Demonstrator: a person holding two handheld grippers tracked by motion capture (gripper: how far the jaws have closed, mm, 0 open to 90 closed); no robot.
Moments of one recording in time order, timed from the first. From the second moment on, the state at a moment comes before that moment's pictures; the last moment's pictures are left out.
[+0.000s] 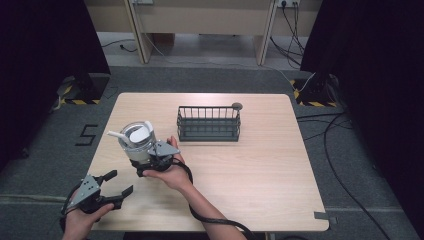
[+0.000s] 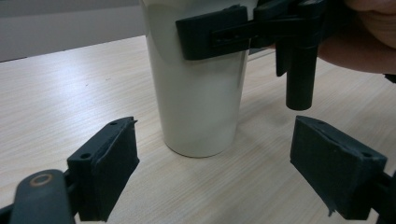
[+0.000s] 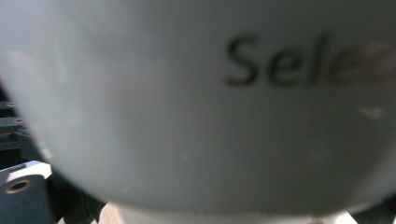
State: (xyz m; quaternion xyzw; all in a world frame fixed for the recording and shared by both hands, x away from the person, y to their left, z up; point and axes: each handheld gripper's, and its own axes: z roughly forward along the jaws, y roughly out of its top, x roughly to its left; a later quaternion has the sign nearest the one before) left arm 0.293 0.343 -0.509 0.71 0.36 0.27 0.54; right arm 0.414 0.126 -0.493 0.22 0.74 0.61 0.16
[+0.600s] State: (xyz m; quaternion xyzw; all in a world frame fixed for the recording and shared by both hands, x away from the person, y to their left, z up) left arm 0.293 0.343 -0.510 0.71 0.36 0.27 0.54; right arm 0.411 0.126 -0.491 0.23 0.74 0.61 0.18
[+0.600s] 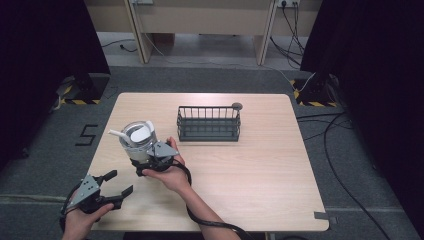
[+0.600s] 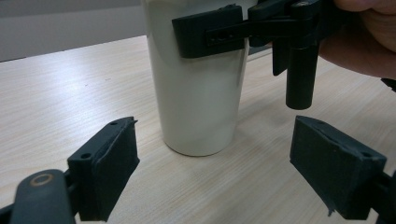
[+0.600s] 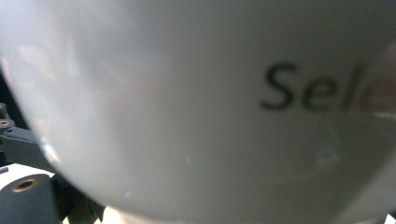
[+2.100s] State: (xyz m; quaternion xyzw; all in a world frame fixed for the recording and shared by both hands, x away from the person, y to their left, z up) left arm 0.294 0.340 -0.510 0.71 0.36 0.26 0.54; right arm 0.422 0.065 -0.446 0.28 0.69 0.62 0.24
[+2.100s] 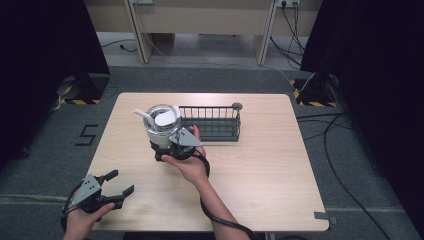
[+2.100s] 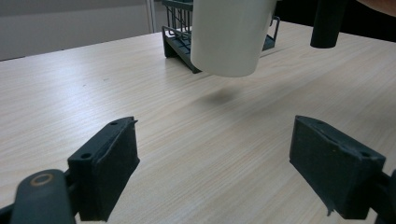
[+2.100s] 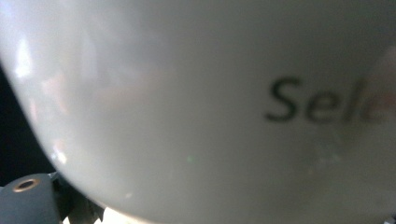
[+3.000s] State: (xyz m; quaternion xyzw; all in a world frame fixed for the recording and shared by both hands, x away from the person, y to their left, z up) left arm 0.294 0.341 -0.510 0.71 0.36 0.26 0.54; right arm 0.429 0.037 -0.430 0.30 0.67 0.62 0.27
